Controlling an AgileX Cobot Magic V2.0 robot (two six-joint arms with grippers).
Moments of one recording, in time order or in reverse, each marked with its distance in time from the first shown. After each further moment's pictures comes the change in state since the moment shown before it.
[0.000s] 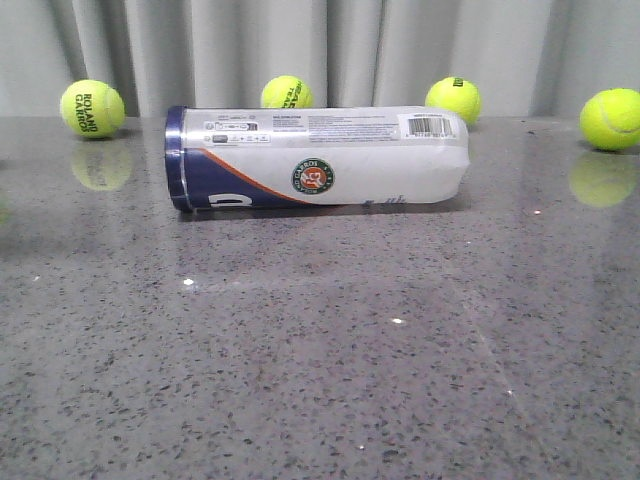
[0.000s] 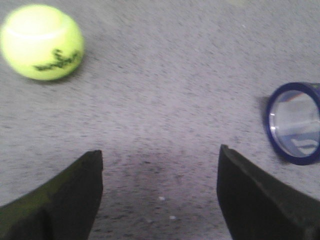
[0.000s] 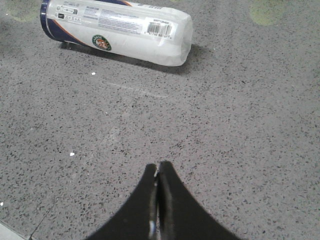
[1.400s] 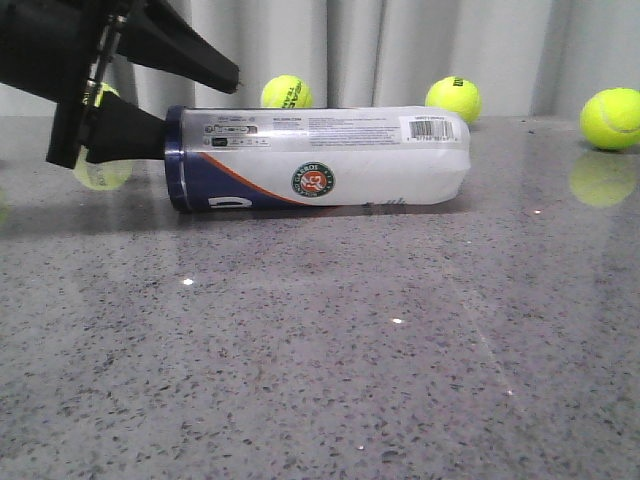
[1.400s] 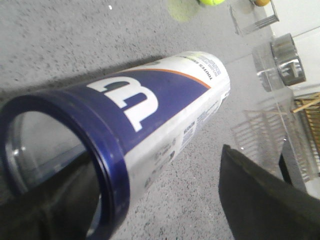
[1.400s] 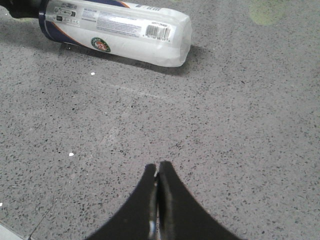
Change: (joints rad) left arm -0.095 0.570 -0.187 -1.008 0.436 0.698; right arm 0.000 0.000 0.000 -0.001 0.000 0.000
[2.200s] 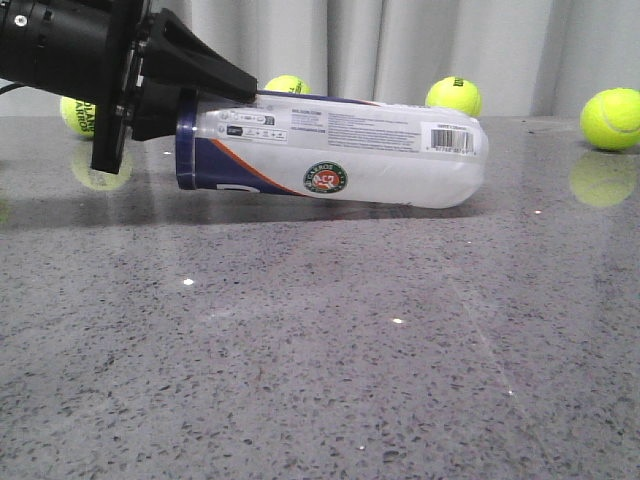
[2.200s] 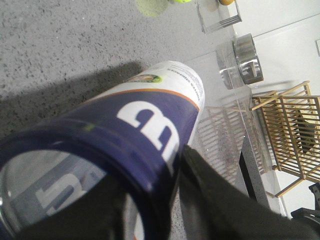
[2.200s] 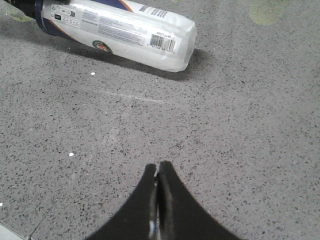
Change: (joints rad) left arm -0.016 0.082 -0.057 -0.077 0.108 0.000; right arm 0.000 0.000 0.000 0.000 0.000 0.001
